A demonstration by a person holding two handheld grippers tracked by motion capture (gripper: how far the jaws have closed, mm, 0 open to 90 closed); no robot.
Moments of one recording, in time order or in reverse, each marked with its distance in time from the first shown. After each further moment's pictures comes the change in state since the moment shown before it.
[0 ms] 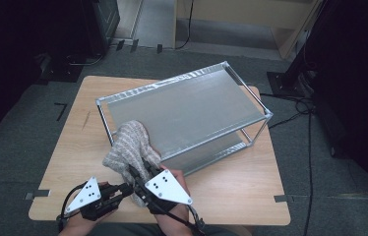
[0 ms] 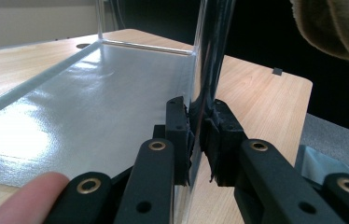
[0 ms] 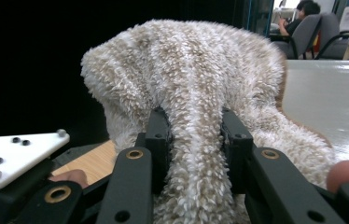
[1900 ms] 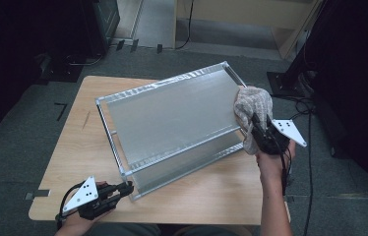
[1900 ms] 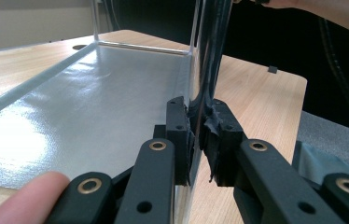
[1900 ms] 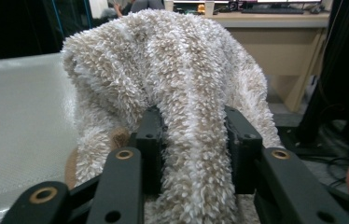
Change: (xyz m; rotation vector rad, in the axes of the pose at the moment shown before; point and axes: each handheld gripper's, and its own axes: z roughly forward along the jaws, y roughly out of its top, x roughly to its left) left arm 0.005 -0.002 -0.004 -0.003 -0.027 0.005; right arm -0.286 0.014 -0.064 0.036 -0.601 0.126
